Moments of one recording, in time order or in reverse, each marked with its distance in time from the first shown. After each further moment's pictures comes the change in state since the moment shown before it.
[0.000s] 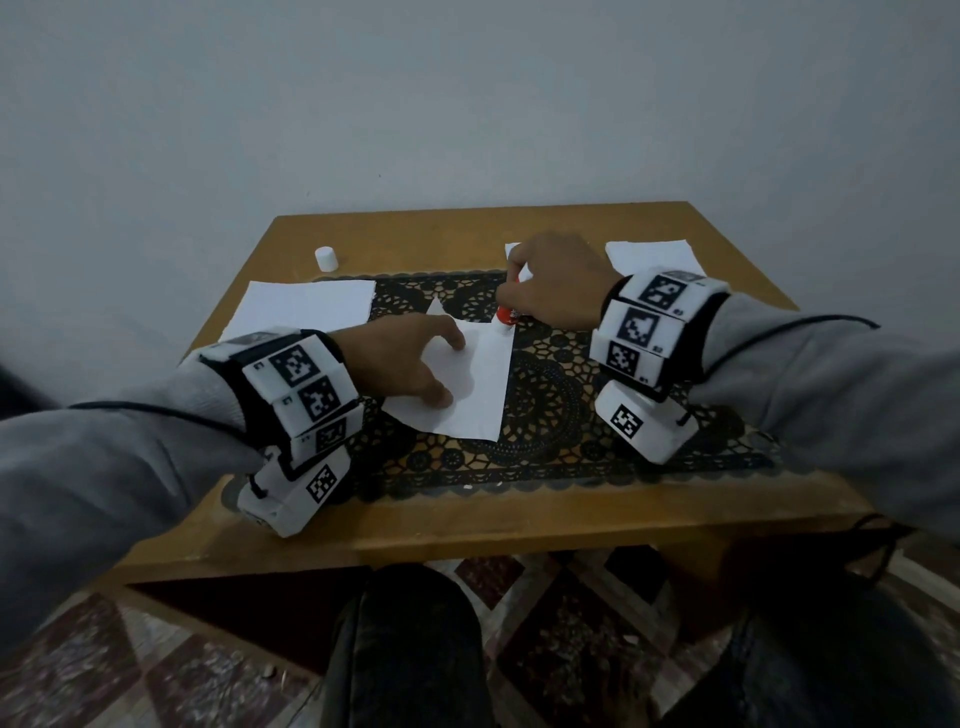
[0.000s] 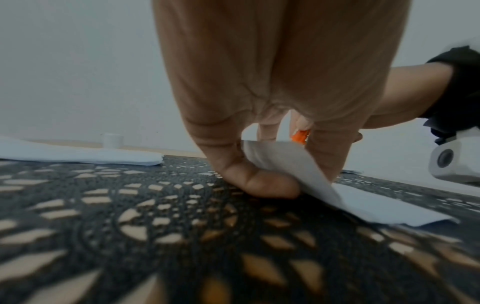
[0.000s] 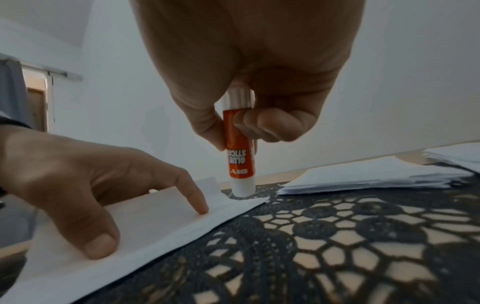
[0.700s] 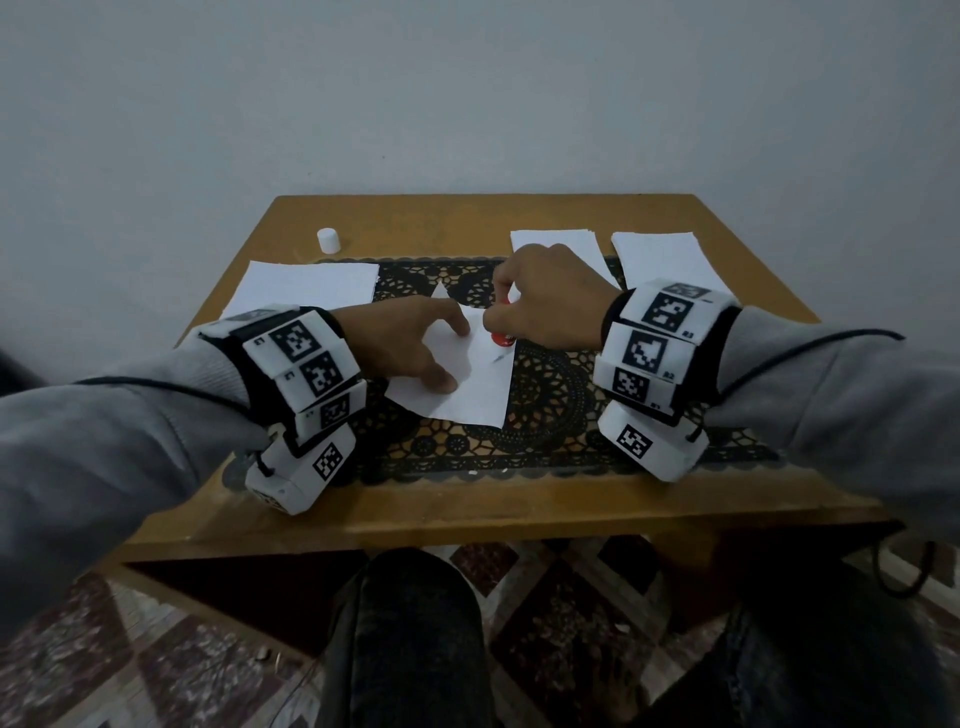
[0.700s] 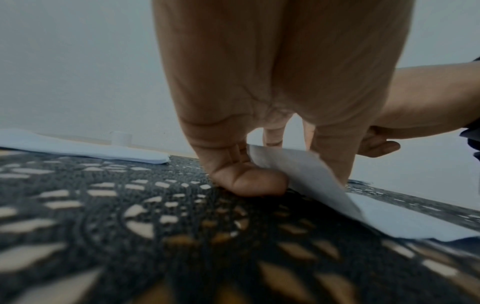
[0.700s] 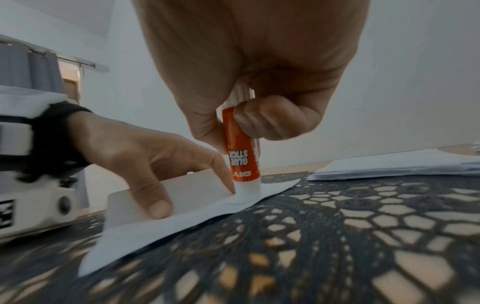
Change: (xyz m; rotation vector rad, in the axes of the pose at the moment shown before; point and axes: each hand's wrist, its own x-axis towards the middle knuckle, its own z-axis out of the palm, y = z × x) left_hand 0.004 -0.006 0.000 -0.054 -0.011 0.017; right_hand -0.021 -0.018 0.011 -0.028 -0.097 -0.062
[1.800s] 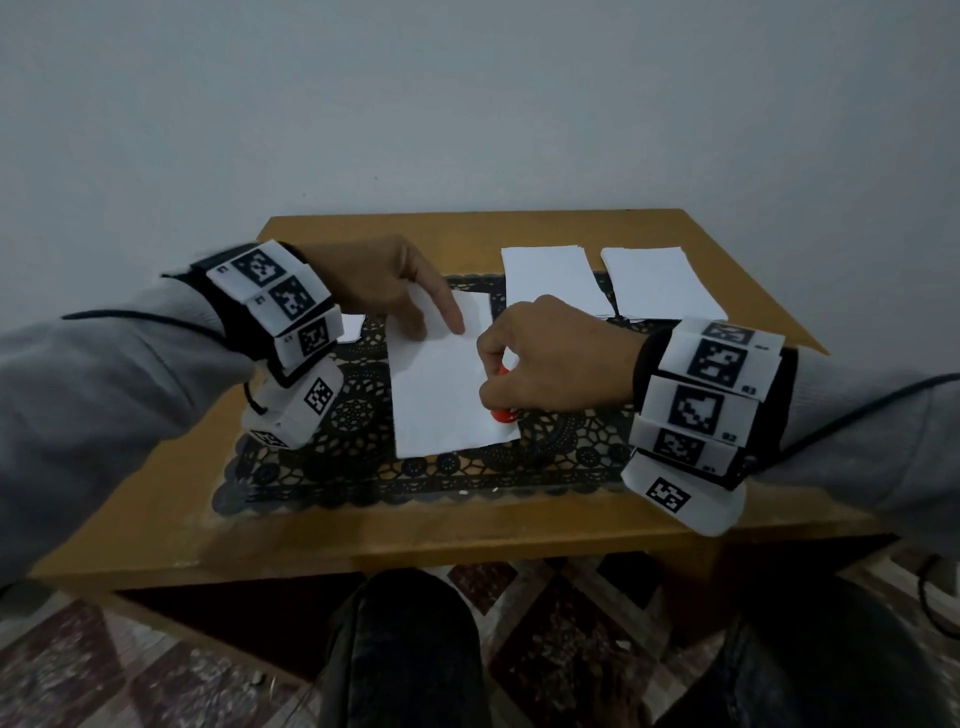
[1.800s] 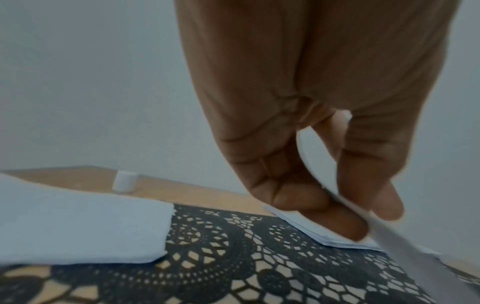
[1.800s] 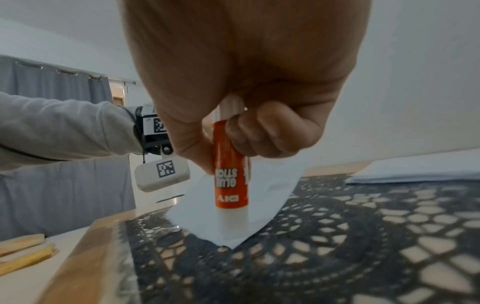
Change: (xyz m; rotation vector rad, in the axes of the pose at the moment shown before) left_hand 0.005 0.002 -0.058 -0.176 -0.024 0.224; right_hand -0.042 -0.015 -0.015 -0.018 -0.198 -0.157
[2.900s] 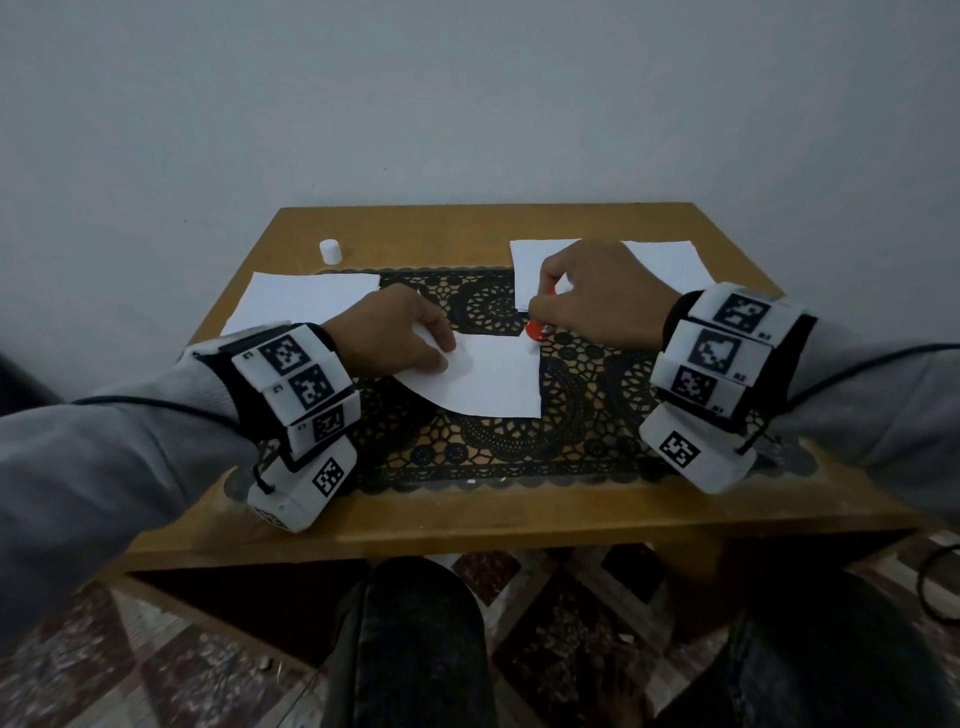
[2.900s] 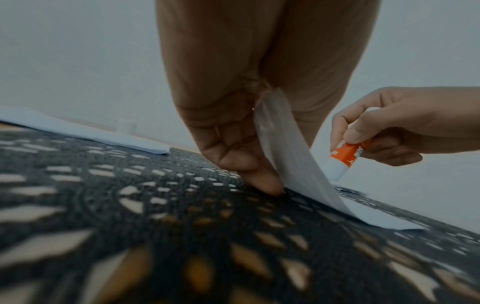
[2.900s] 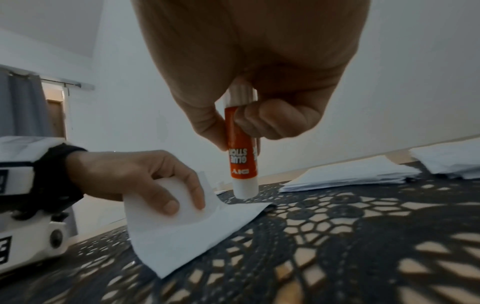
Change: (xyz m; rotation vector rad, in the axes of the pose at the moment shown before) left_hand -0.010 -0.018 0.054 0.094 0.275 -0.137; right_hand 0.013 0.040 -0.014 0.085 0.297 0.181
